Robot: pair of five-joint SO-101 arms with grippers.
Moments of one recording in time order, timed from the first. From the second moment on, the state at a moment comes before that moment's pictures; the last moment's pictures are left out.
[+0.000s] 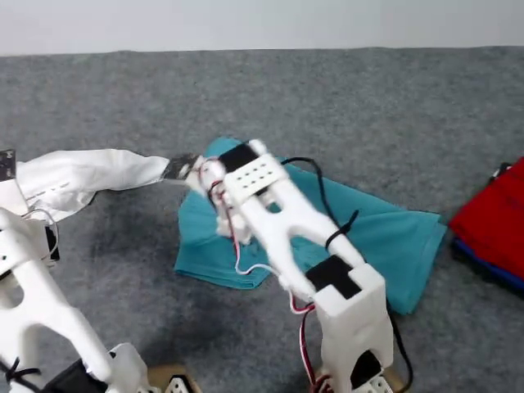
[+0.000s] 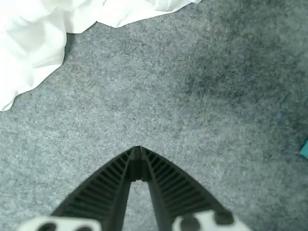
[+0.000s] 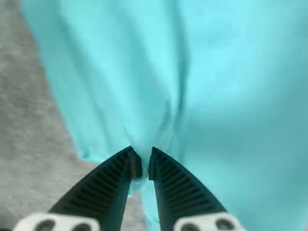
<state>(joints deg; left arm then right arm) -43.3 -22.4 28.8 84.0 -14.2 -35.2 26.3 -14.8 87.8 32.2</state>
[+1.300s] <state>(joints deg) -43.3 -22.4 28.8 84.0 -14.2 -25.0 37.0 -28.7 84.4 33.3</state>
